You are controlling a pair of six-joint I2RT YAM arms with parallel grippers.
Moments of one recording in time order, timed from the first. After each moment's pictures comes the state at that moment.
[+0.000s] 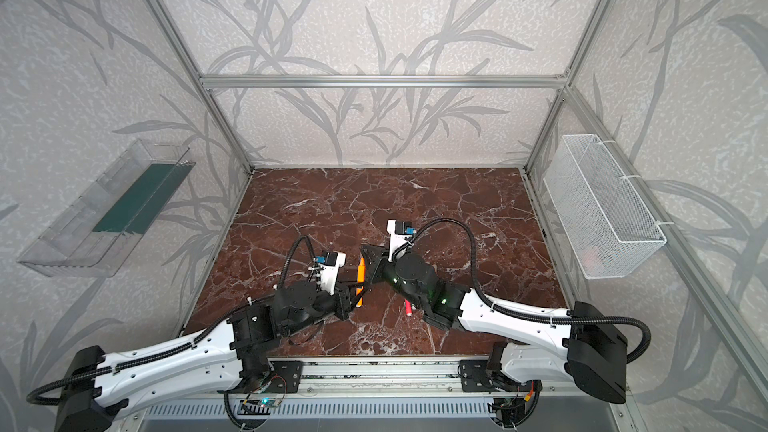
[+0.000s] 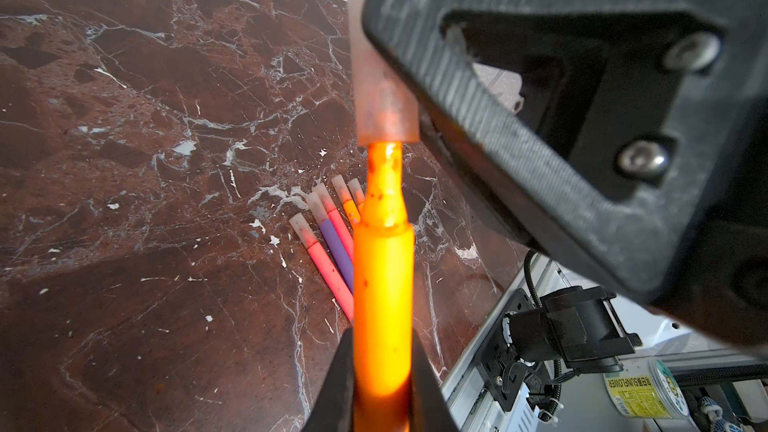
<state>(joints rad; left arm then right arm) -1.09 0.80 0.47 -0.02 -0.18 -0.72 1.09 1.21 0.71 0.35 0.26 0.82</state>
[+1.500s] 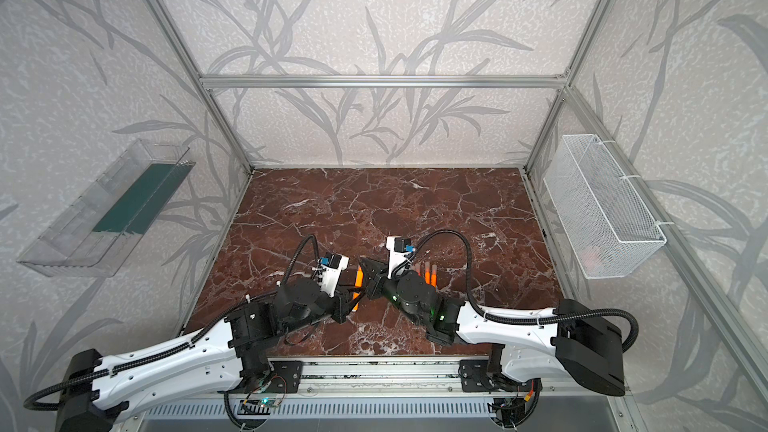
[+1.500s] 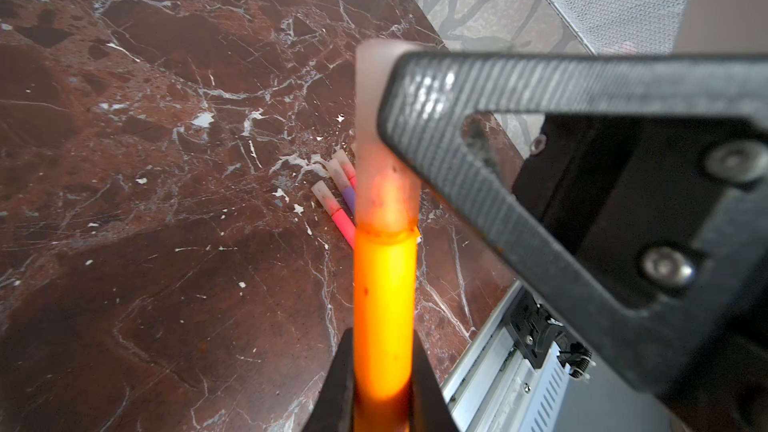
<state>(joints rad) -1.04 0.79 0.50 -0.15 -0.08 -0.67 1.18 1.22 0.54 0.60 0.35 0.76</state>
